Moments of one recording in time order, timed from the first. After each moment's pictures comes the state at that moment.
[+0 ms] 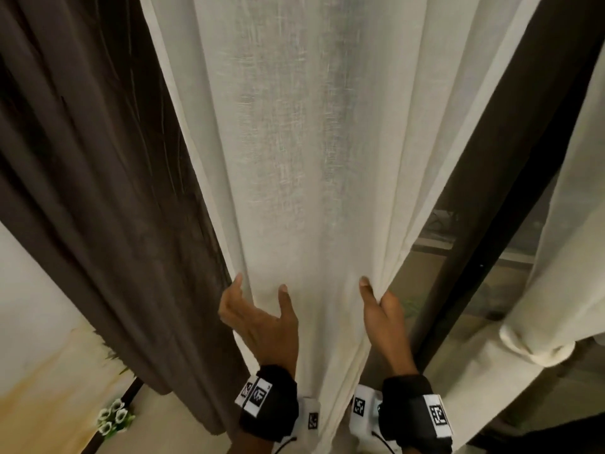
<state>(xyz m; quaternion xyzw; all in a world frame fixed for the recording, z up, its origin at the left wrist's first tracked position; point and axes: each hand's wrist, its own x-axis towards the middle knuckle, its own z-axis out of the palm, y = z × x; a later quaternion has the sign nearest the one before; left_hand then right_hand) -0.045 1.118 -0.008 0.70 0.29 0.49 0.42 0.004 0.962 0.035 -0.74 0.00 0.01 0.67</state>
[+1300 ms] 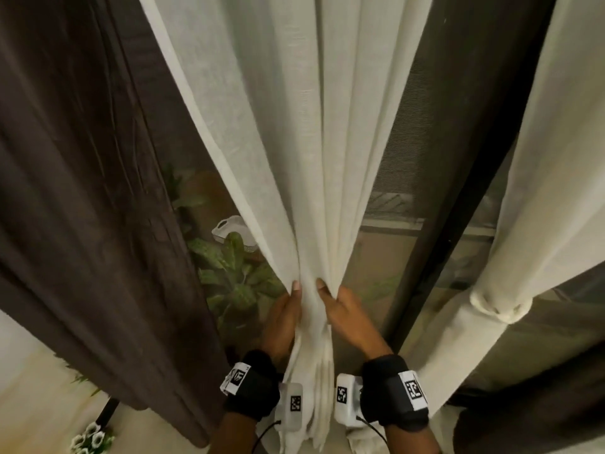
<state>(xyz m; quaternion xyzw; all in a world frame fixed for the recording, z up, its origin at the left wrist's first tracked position) -0.035 1.122 -0.017 0.69 0.14 0.02 0.71 -0.005 0.986 0.011 -0.79 -0.11 0.09 0.60</state>
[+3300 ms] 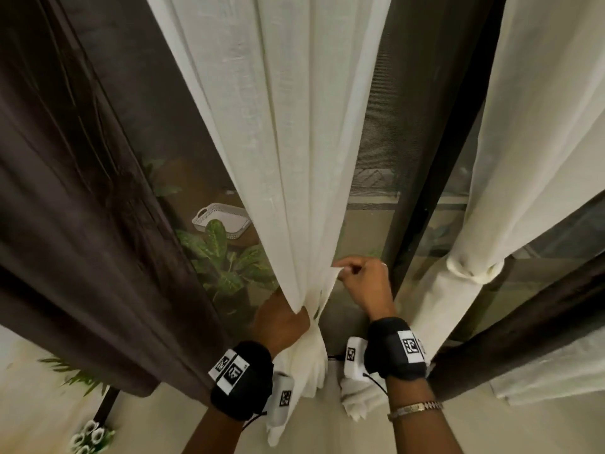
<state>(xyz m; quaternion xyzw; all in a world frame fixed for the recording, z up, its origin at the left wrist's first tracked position) -0.049 1.112 -0.023 0.91 0.10 -0.09 0.40 0.020 0.928 -0.019 -0.88 -0.02 -0.08 0.48</state>
